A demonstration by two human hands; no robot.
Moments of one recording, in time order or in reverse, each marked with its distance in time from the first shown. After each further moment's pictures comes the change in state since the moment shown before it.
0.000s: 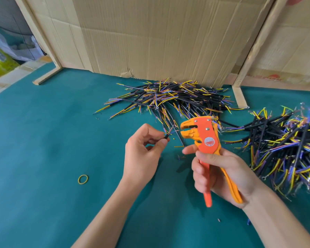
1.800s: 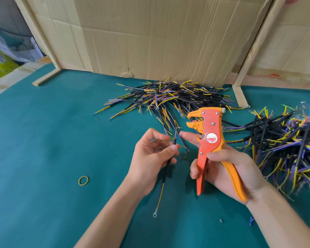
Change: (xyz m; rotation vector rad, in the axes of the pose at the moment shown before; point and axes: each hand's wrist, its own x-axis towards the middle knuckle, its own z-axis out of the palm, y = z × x) left_hand -0.005 0.005 0.005 -0.495 -0.185 -0.351; right_hand 0.007 0.000 -0.019 -0.040 -0.168 -0.138
